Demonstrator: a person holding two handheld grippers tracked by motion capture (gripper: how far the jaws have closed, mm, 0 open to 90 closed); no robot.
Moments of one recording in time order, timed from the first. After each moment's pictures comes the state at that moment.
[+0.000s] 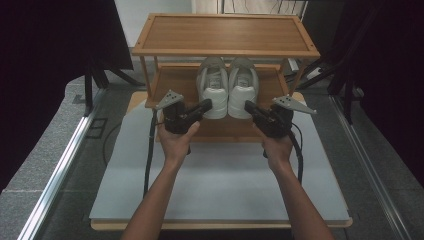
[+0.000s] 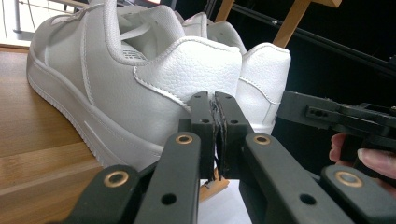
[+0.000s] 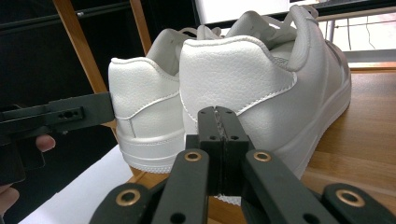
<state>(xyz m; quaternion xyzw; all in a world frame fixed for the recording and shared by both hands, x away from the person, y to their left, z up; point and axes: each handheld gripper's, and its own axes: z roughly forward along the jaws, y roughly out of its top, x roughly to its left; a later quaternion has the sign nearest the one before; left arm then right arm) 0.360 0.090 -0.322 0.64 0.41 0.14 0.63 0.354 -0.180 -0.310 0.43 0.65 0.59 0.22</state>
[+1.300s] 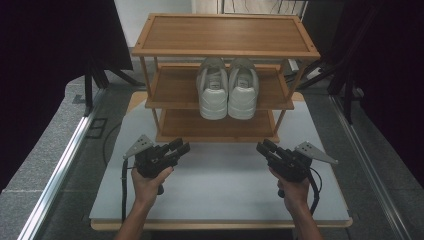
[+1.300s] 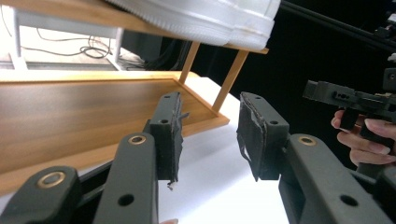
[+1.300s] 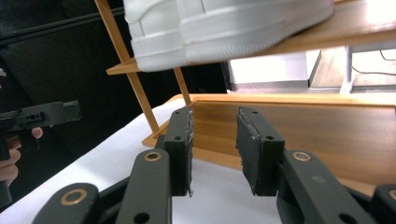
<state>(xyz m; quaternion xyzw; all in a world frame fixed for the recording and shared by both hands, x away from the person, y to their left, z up) 0.282 0.159 -0.399 0.65 0.41 0.12 0.63 0.284 -0.237 -0.390 0.42 0.63 0.62 0.18</state>
